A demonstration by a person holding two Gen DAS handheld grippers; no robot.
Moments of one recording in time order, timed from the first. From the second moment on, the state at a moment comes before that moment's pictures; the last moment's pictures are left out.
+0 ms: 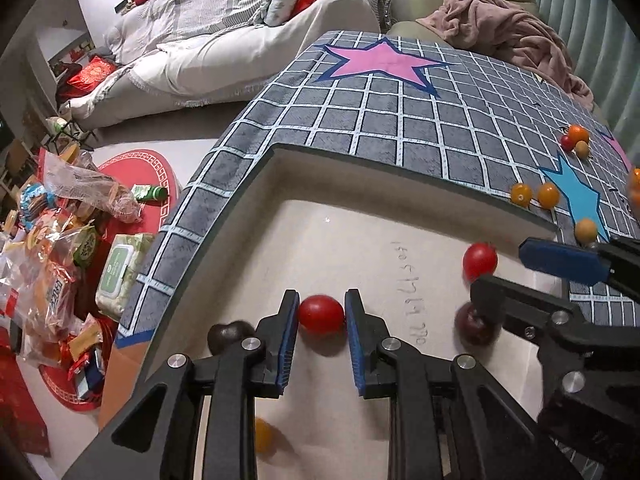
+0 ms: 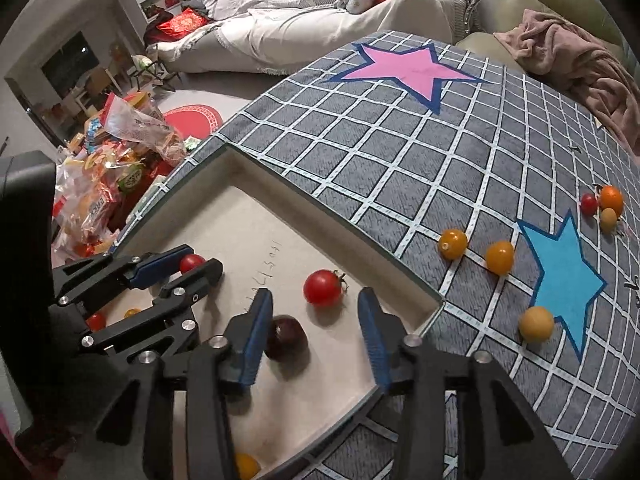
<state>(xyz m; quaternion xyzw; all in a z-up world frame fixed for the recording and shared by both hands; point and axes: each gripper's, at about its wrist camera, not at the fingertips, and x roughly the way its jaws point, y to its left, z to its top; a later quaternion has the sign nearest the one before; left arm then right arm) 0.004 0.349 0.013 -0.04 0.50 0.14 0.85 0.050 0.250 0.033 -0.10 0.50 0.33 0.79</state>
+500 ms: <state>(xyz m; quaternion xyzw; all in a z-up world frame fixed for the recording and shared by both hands) -0.052 0.342 0.034 -0.05 0.47 0.15 0.87 0.004 0.222 0.056 -0.09 0.50 0.33 0.79</state>
